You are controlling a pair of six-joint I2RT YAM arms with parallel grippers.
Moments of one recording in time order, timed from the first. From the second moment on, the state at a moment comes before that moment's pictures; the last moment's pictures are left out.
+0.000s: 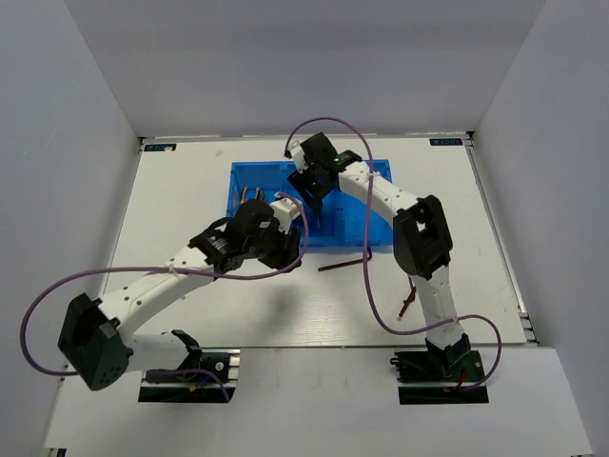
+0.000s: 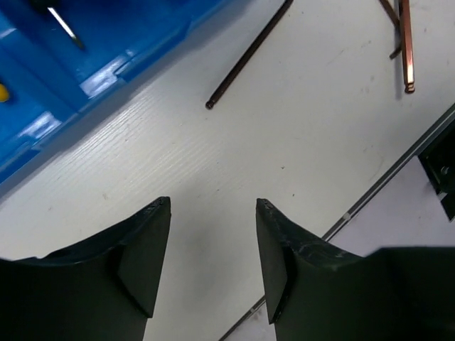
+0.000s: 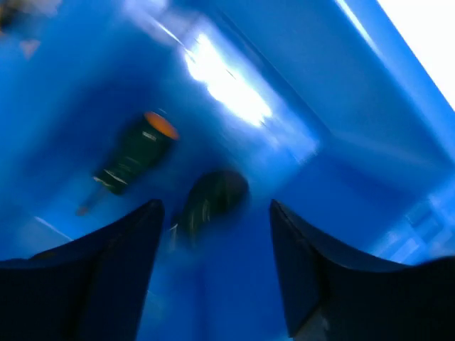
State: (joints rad) left arm -0.74 1.21 0.94 -0.45 0.15 -0.23; right arm 0.66 2.20 1.95 -0.67 0.01 -0.22
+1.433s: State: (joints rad) left arm -0.91 1.96 1.28 -0.31 0.02 0.04; right arm 0.03 1.42 1.29 -0.93 -0.49 -0.12
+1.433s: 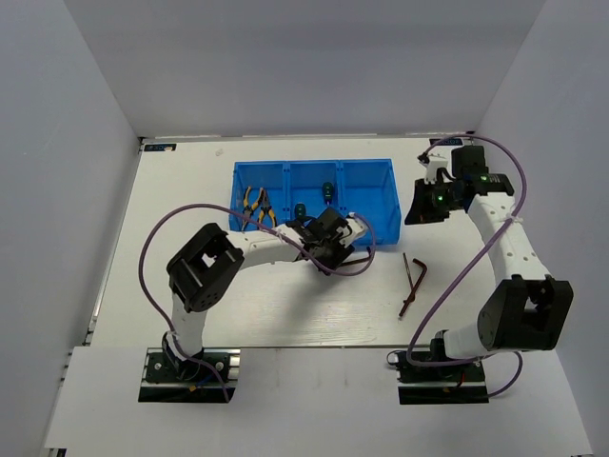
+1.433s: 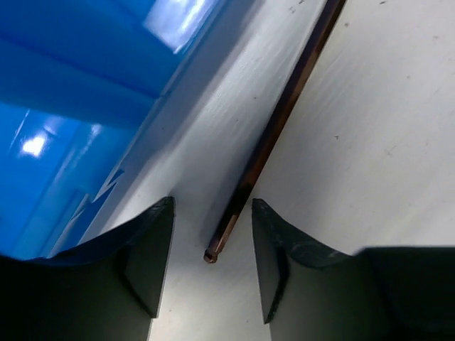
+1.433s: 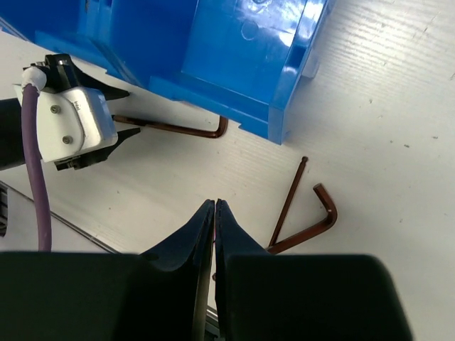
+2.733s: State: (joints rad) left arm -0.98 1.81 1.59 -0.44 0.09 0.06; right arm -0.07 1.32 1.03 -0.93 -0.49 -0.21
